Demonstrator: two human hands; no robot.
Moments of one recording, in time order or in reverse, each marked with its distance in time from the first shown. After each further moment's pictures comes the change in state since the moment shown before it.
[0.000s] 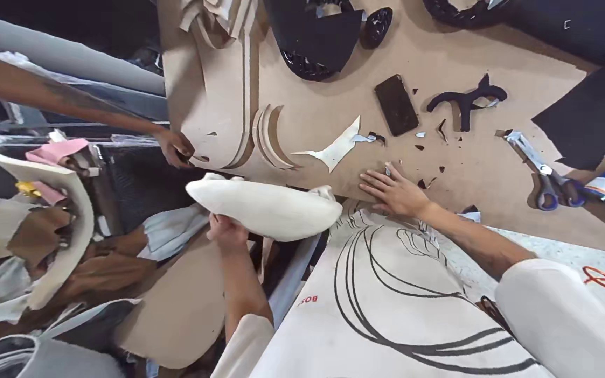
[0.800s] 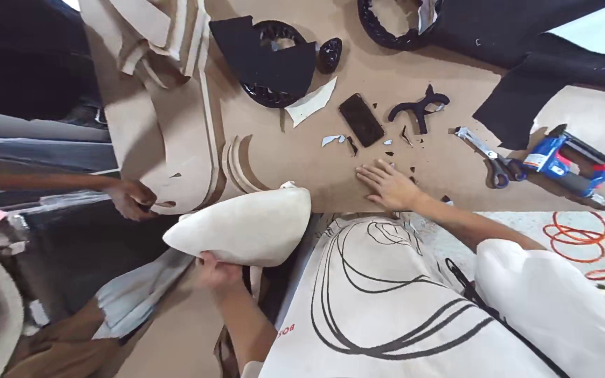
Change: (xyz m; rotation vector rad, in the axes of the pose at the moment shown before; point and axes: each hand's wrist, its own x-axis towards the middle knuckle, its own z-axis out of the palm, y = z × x) left_hand 0.004 -0.022 0.006 0.073 0.224 0.030; right_hand -0.018 0.023 -0.026 -0.128 0.009 0.253
